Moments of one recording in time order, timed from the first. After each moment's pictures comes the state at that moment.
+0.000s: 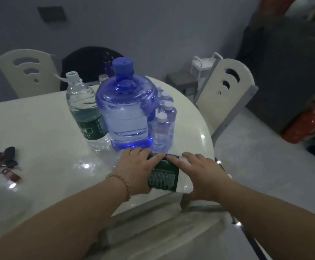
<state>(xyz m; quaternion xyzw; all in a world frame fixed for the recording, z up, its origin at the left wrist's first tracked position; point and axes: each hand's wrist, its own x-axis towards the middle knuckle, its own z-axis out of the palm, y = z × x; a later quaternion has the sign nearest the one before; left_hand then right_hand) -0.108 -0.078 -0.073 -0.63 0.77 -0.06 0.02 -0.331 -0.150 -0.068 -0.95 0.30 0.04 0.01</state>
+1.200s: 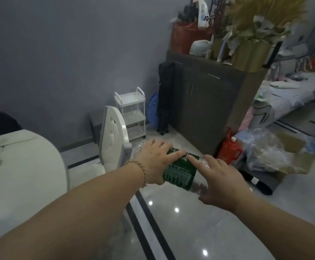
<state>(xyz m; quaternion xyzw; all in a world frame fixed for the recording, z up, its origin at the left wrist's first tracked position) -0.568 -0.560 0.003 -0.46 0.88 -0.14 -0.01 -0.797 -0.523 -0.002 -0.86 0.52 0.00 -0.05</state>
